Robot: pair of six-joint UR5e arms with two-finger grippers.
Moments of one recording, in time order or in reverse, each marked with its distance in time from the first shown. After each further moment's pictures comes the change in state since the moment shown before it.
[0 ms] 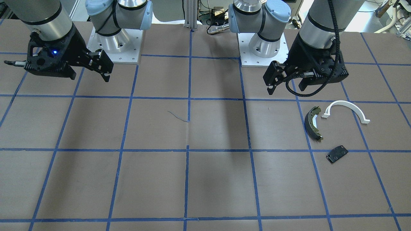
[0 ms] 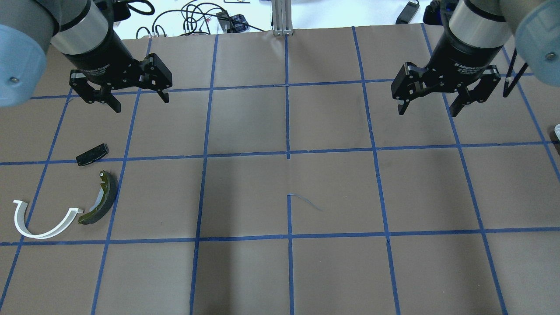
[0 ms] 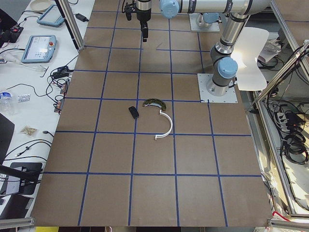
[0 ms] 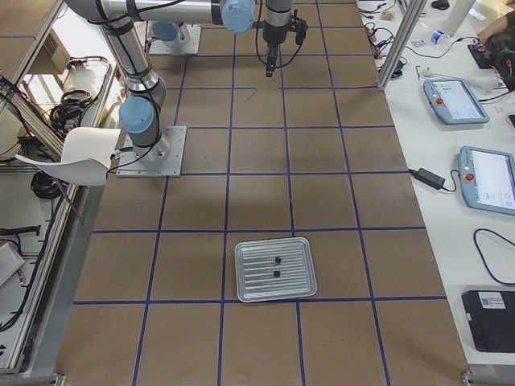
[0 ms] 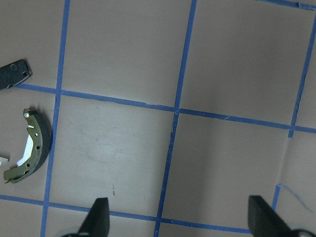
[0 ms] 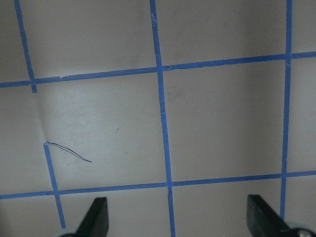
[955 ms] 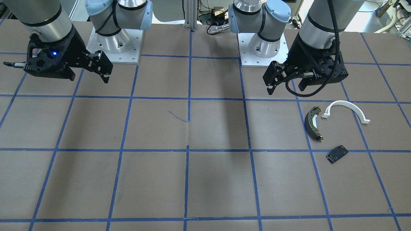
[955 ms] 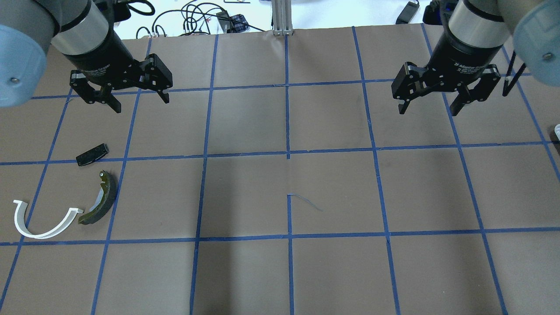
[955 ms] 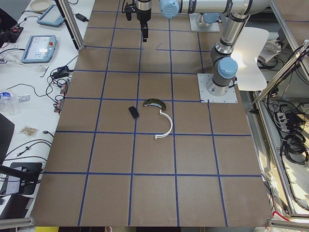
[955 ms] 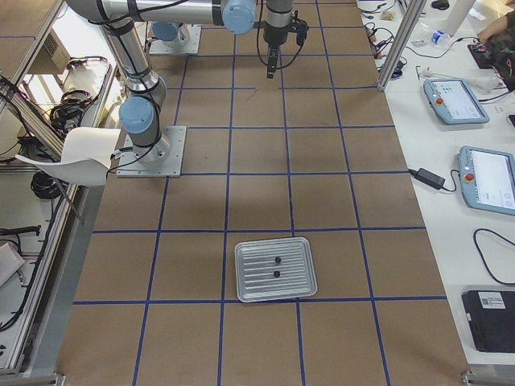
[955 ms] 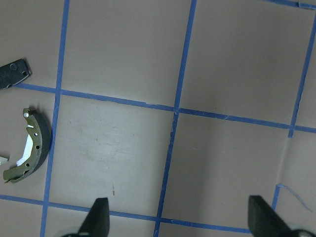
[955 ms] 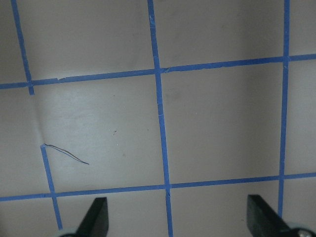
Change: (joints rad) left arm 0.000 0.000 -0.002 -0.001 -0.001 0.000; right arm 0.000 0.004 0.000 -0.007 -0.009 -0.001
